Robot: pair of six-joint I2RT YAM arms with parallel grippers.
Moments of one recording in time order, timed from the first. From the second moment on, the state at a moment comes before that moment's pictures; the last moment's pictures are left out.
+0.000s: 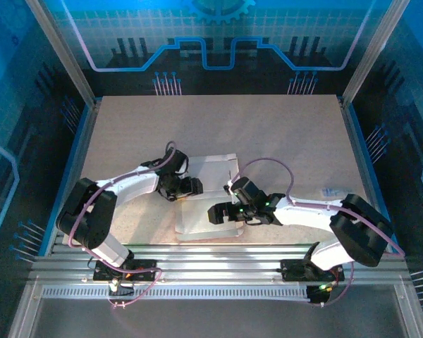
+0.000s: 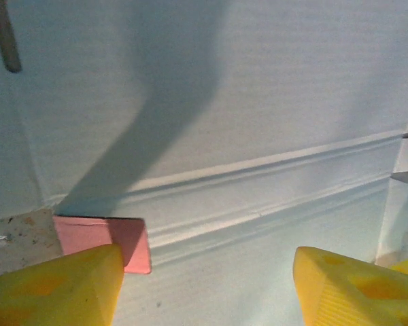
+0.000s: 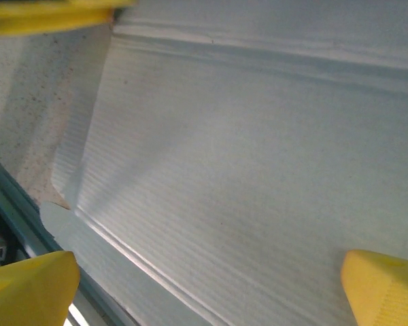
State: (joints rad) left arm -0.45 1.59 0.90 -0.50 0.30 -0.66; right arm 0.86 1.44 0.62 -0.07 -0.25 0.69
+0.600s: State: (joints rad) left arm -0.28 1.78 1.21 -0.63 0.18 -0.56; right arm 0.87 1.47 0.62 -0.06 -0.24 0.69
